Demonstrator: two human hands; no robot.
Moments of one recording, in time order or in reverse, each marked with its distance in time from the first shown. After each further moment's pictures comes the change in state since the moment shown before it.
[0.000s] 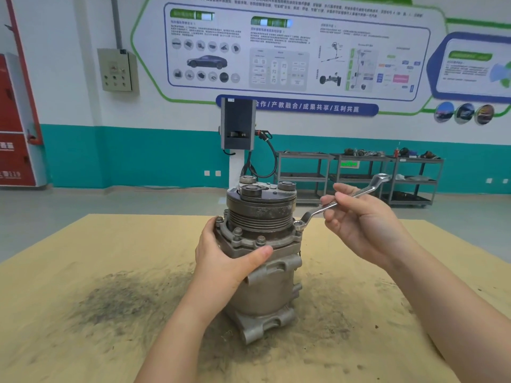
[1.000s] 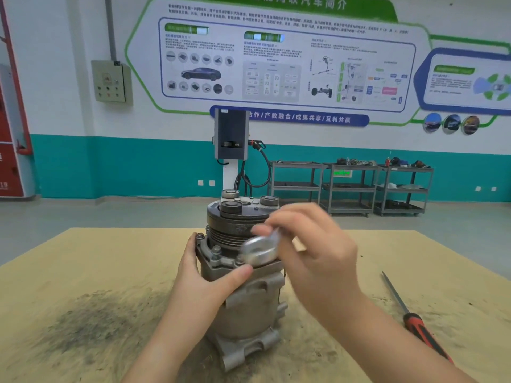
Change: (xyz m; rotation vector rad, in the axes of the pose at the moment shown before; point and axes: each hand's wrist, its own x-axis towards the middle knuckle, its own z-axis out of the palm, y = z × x) left_hand 0.007 -0.015 0.005 -0.081 0.044 0.087; right_hand -0.035 0.034 0.049 -1.069 -0.079 -1.338
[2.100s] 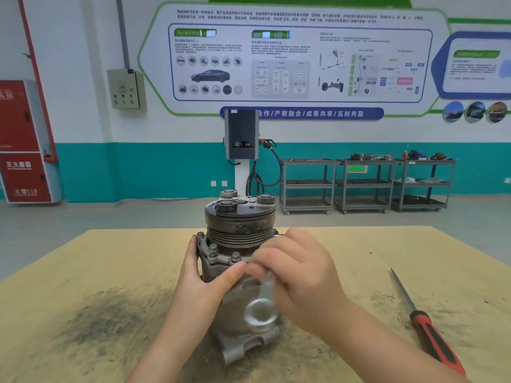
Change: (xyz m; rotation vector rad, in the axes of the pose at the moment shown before) left_hand -0.011 0.011 0.008 -0.062 0.027 0.109; right_hand -0.029 0.013 0.001 -0.044 -0.155 -0.134
